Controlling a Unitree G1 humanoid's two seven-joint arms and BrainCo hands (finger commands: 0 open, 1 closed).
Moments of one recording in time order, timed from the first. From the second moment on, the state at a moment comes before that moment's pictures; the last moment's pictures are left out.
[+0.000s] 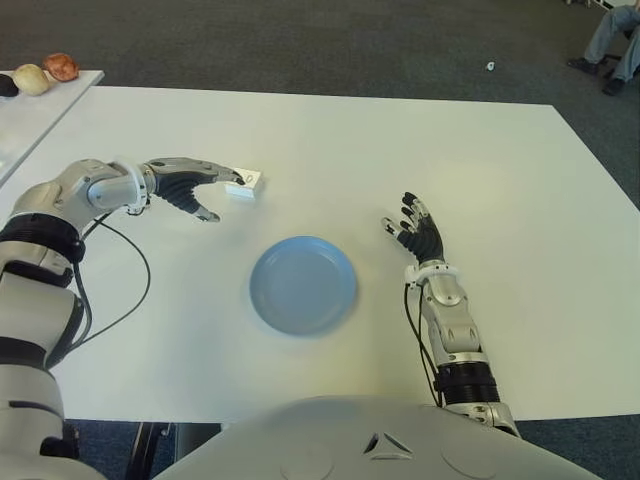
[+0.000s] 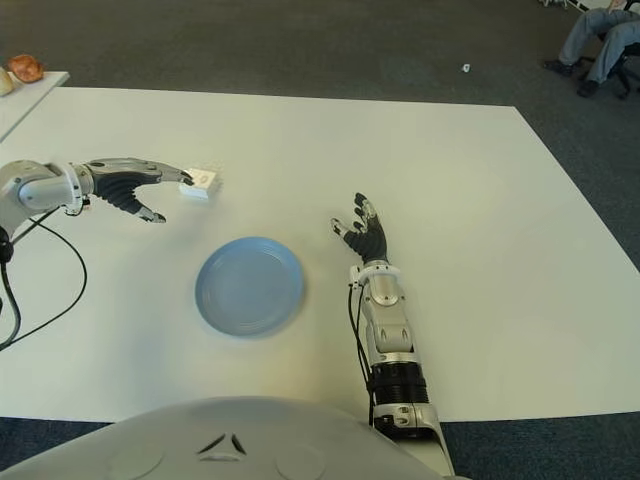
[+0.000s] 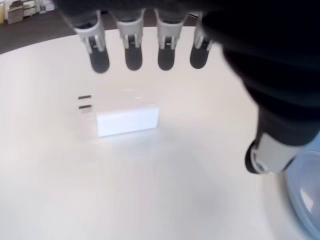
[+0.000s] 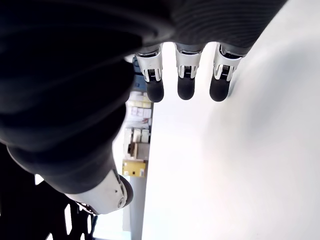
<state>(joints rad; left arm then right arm) -0.70 0.86 -0.44 0.95 0.53 -0.94 -0.41 -0.01 -0.02 0.00 0.10 -0.09 0.09 -0.04</state>
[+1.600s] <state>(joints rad) -0.96 0.46 -0.65 1.30 0.85 -0.59 0.21 -0.04 -0.02 -0.02 0.12 -0.09 0.09 -0.04</state>
